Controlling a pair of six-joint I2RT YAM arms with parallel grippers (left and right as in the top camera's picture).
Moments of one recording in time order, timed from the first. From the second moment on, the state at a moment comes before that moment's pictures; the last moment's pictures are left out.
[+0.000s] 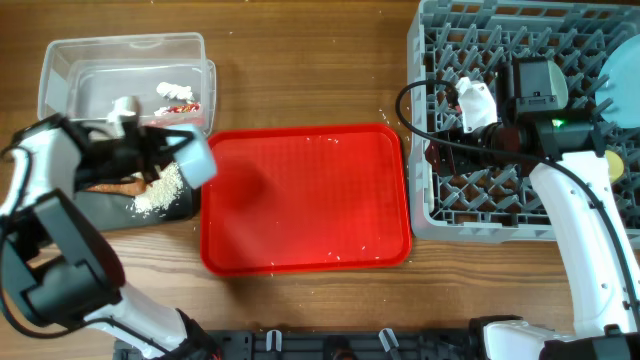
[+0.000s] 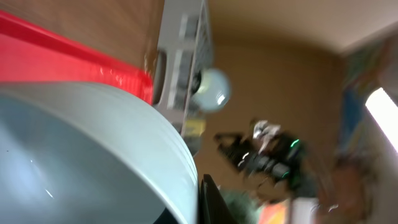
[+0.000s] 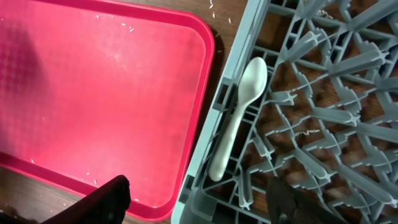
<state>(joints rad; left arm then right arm) 0.48 1.86 1.26 -1.32 1.36 0.31 0.09 1.43 1.33 -1.12 -0.24 -0.13</state>
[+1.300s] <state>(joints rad) -0.23 1.57 1.26 -0.80 0.15 -0.31 0.09 1.43 1.33 -1.00 -0.39 -0.08</state>
